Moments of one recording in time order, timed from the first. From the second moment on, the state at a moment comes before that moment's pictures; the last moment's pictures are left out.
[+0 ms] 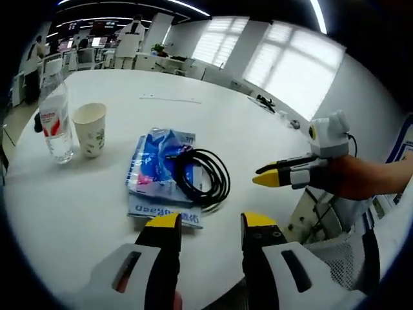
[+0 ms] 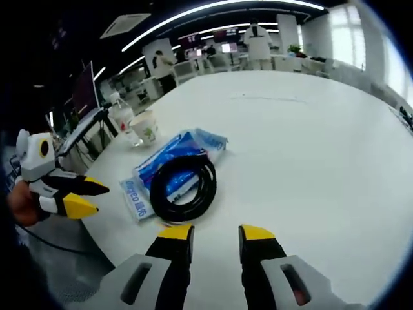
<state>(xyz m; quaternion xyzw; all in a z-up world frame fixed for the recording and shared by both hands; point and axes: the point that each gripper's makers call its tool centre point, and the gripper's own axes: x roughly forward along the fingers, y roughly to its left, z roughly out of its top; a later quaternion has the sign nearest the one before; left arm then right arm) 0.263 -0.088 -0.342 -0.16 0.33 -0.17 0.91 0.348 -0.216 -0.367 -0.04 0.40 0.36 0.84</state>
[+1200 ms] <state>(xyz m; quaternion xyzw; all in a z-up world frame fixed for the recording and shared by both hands) 0.323 -0.089 -0.372 -0.21 0.37 -0.07 0.90 0.374 -0.174 -0.377 0.02 0.42 0.37 0.83</state>
